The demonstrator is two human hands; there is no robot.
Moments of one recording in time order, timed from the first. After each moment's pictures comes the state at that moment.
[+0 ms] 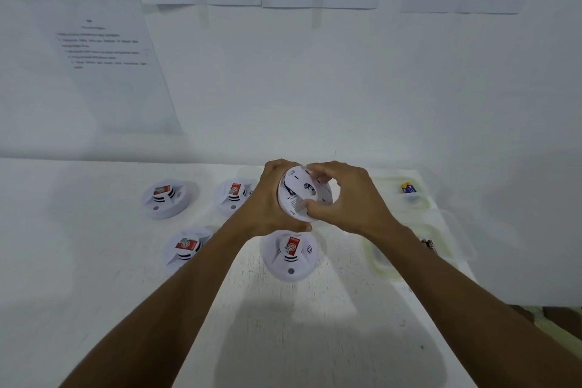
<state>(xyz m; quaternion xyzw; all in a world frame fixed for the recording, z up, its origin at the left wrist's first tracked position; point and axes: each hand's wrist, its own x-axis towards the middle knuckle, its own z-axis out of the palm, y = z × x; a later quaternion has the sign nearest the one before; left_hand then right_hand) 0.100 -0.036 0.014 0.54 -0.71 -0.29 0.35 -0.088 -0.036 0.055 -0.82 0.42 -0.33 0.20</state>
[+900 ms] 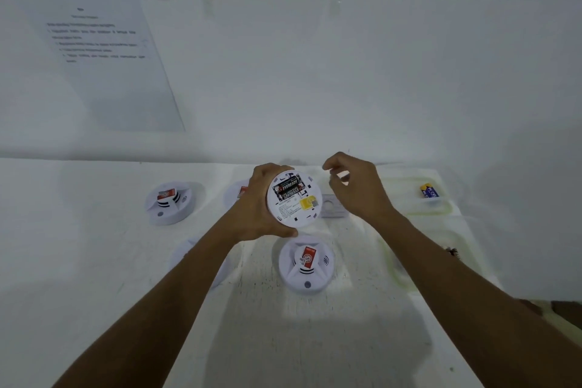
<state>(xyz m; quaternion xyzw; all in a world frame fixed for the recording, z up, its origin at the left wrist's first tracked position) 0.155 -0.050 -0.011 0.50 -0.72 -0.30 0.37 -0.068 -0.106 0.014 -0.77 0.46 -0.38 0.22</state>
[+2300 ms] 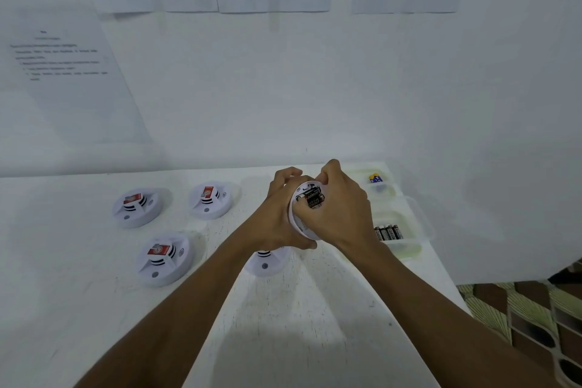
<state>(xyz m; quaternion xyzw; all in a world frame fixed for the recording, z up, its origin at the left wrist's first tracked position) 0.040 -0.013 0.012 0.48 -0.75 -0.33 0.31 -0.110 0.000 0.041 -0.73 0.57 -0.36 0.11</state>
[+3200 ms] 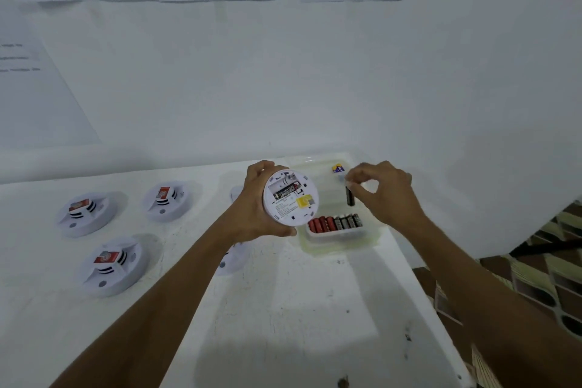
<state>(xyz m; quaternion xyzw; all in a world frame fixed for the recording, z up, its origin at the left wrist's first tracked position) 0.002 -0.020 0.011 0.43 -0.76 -0.33 0.36 -0.265 -0.024 0.028 -0.73 0.58 -0.36 0.09</state>
